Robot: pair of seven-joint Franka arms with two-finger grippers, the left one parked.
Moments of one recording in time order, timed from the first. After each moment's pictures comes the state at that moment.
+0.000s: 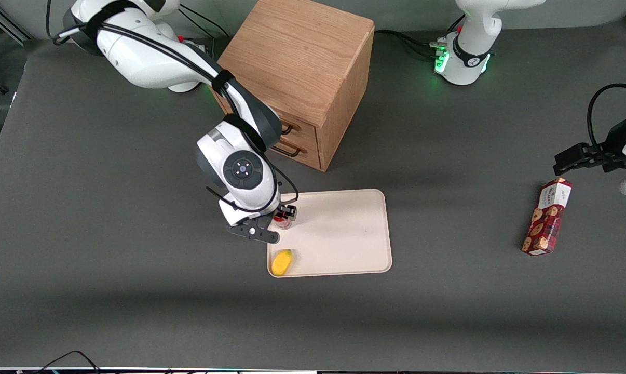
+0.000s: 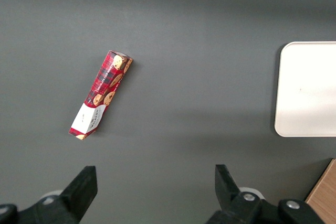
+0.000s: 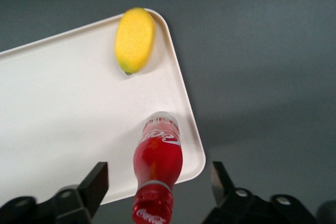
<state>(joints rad) 0.31 0.70 0.37 -1.32 -0.27 1.93 0.94</state>
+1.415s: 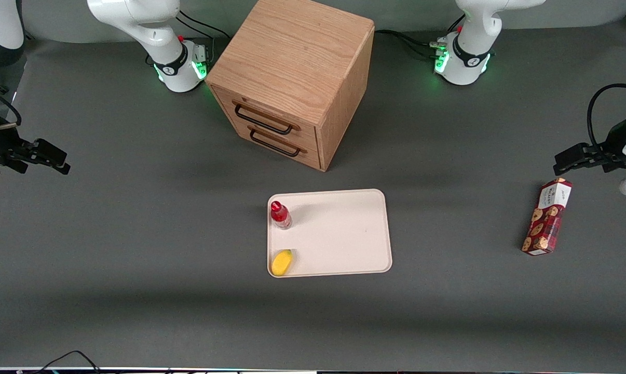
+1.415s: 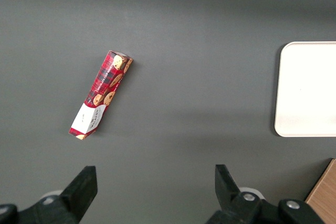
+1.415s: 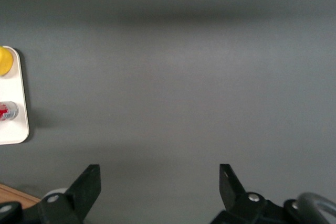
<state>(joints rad) 0.04 -0.05 -0.09 -1.76 -0.03 1.77 0.00</state>
